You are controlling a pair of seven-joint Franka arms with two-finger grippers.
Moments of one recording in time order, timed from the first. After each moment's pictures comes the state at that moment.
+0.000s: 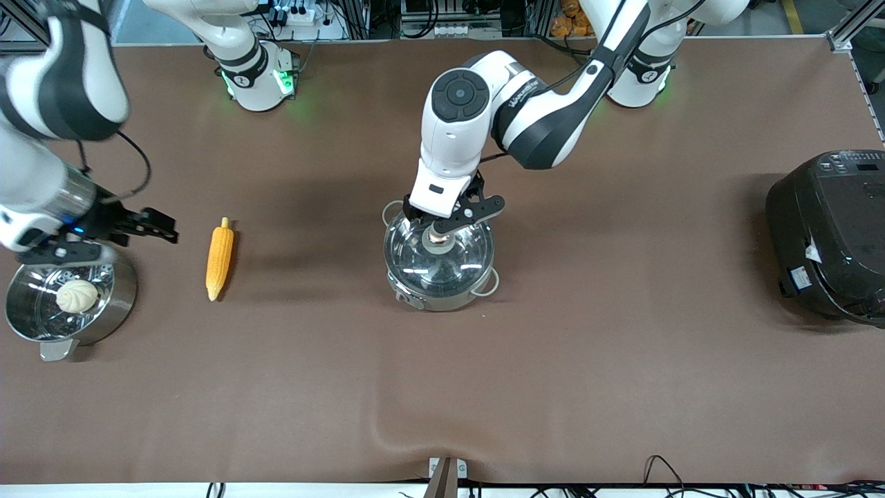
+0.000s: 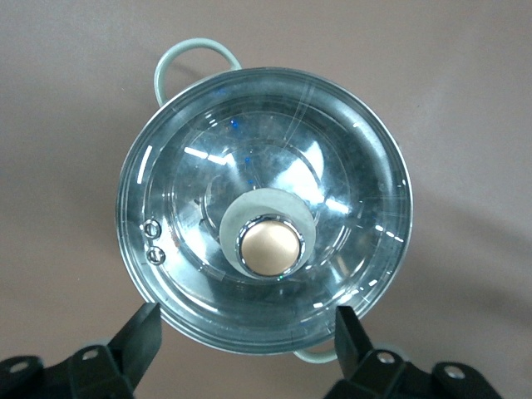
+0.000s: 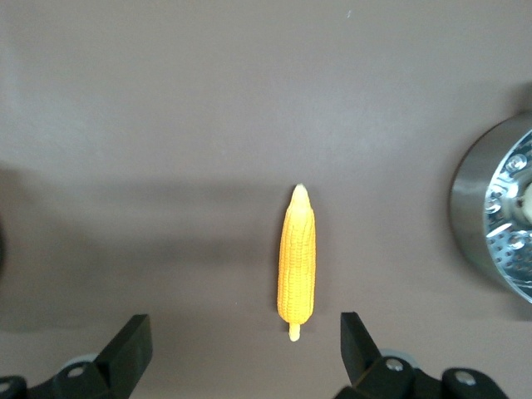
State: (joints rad) left arm -0.75 0.55 -0.07 -1.34 -0.04 1.95 -1.22; right arm -0.02 0.08 0.00 -1.92 0.05 1.96 -0.07
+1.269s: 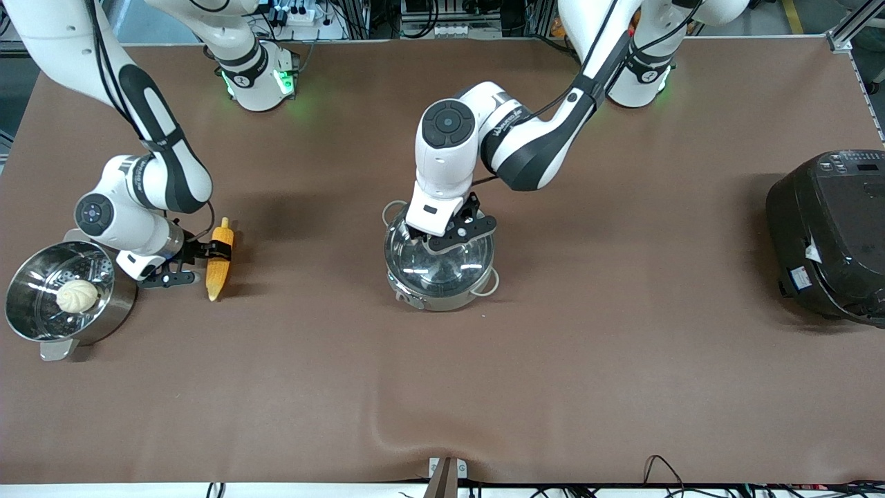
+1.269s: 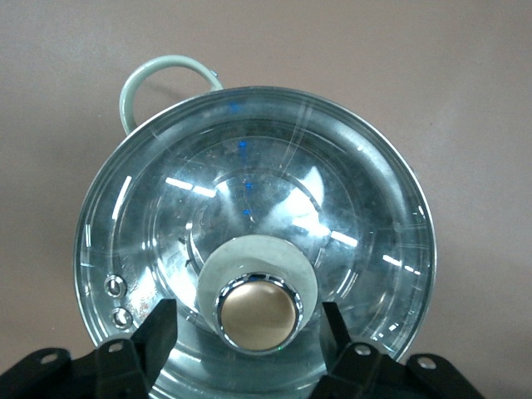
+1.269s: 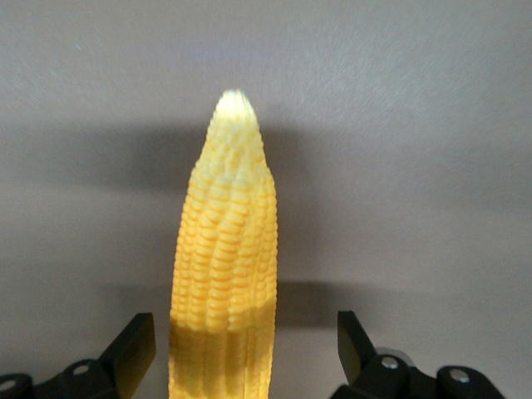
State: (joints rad) left arm -0.76 0.63 -0.06 -1.33 0.01 2.03 -1.21; right arm -0.08 0.39 -0.01 -2.22 0.03 2.49 -0.21
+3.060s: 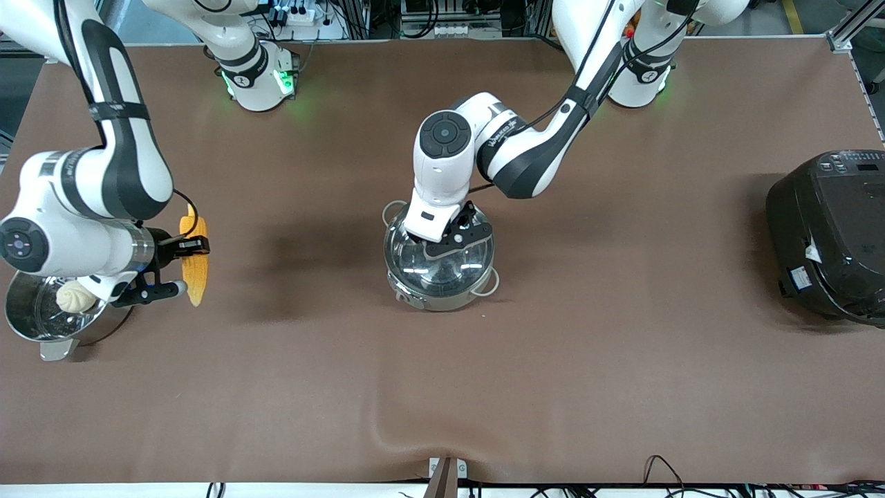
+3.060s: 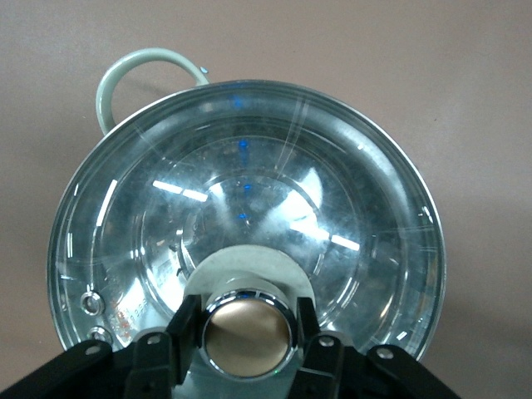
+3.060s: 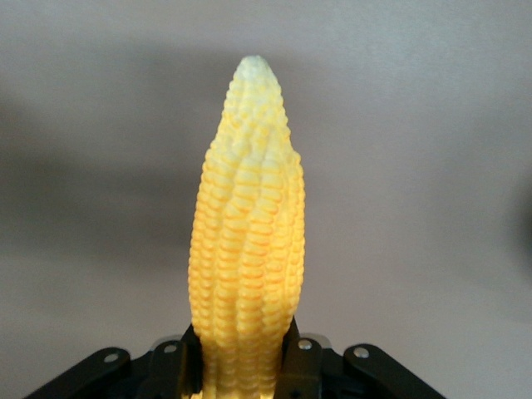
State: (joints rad) left arm -0.76 0.66 -0.06 -1.33 0.01 2.06 -1.19; right arm 0.01 0.34 0.01 -1.70 0.07 1.73 -0.18
